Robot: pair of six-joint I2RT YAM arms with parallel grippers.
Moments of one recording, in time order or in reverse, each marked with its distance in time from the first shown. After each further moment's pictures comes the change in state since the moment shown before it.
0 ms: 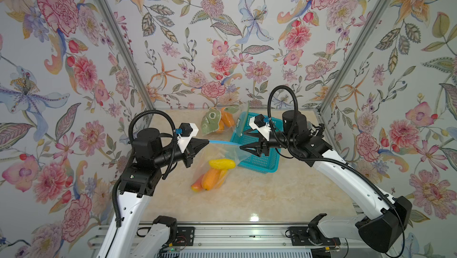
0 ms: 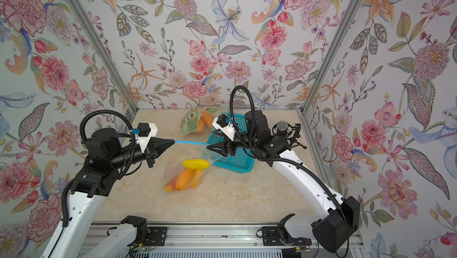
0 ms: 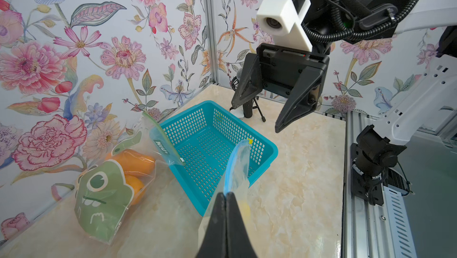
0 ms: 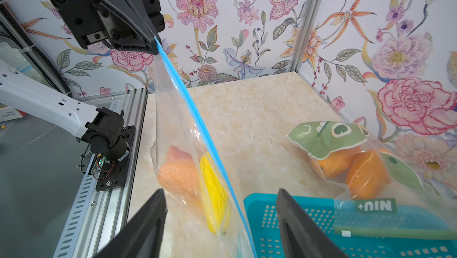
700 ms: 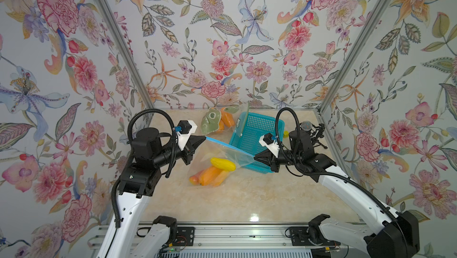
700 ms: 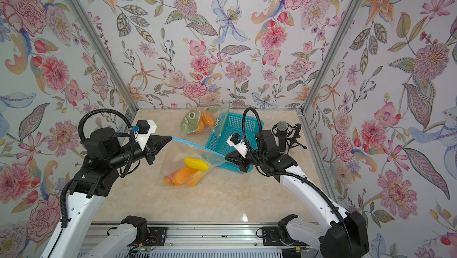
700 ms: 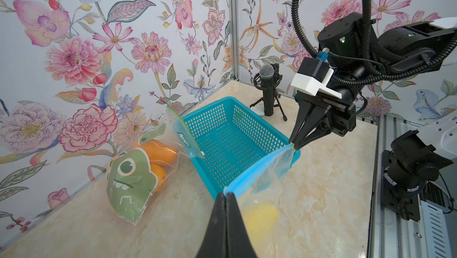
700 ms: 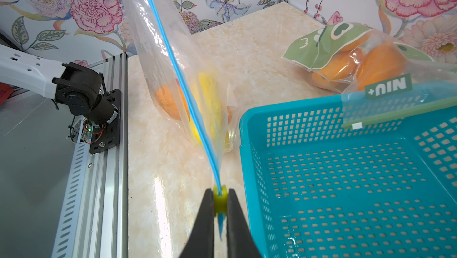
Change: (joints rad) left arm 0.005 0.000 0.016 -0.002 -0.129 -0.004; right arm -0.129 -0.203 -0.401 -0.005 0.039 -0.004
